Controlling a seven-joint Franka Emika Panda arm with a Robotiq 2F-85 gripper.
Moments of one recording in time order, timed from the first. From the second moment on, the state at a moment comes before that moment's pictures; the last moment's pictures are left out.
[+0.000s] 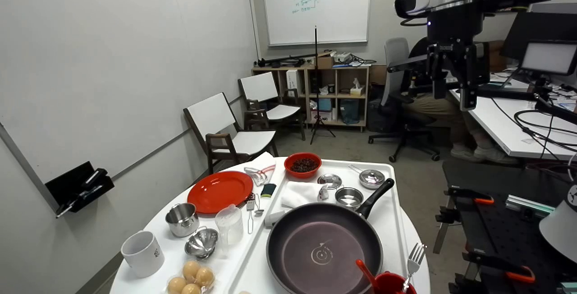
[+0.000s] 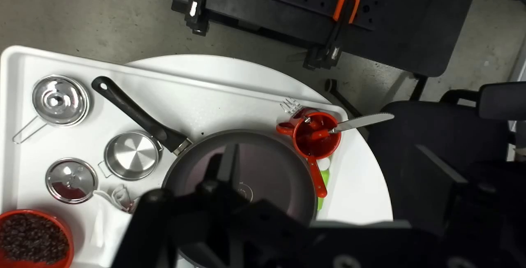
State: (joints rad) arm 0.05 -0.73 -0.10 -2.70 -0.03 1.82 -0.28
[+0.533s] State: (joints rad) arm 0.02 -0.65 -0.10 -2.70 -0.05 1.89 -0.28
